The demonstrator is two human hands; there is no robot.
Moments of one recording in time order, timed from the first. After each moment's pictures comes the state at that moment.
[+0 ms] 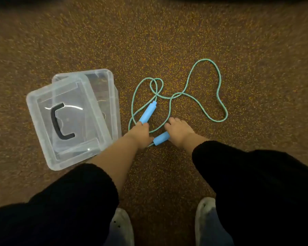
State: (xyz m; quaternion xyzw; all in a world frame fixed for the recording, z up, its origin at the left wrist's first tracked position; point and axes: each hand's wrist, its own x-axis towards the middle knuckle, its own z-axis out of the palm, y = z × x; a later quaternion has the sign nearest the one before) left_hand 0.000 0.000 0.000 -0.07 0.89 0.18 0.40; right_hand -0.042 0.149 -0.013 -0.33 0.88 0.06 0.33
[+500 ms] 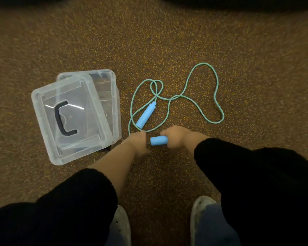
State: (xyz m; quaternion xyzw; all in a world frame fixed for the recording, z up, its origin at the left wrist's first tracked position) left_hand 0.026 -0.004 0.001 -0.05 0.89 0.17 0.42; right_hand -0.041 0.145 0.017 -0.31 0.83 0.00 0.47
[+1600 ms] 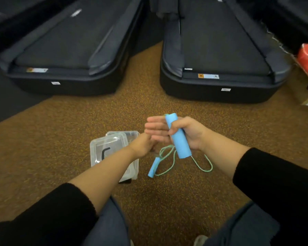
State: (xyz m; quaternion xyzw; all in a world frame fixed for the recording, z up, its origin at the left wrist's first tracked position) left_hand 0.031 -0.013 0.273 -0.07 0.85 0.50 0.15; right_hand -0.026 0.130 0.323 -0.12 0.41 -0.72 0.55
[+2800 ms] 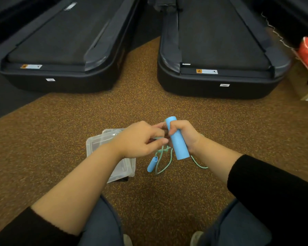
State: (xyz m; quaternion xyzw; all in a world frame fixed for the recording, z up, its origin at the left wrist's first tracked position) left_hand 0.038 -0.019 0.329 0.24 0.94 0.26 0.04; right_hand -0.028 0.134 0.295 -0.10 0.52 -0.70 0.48
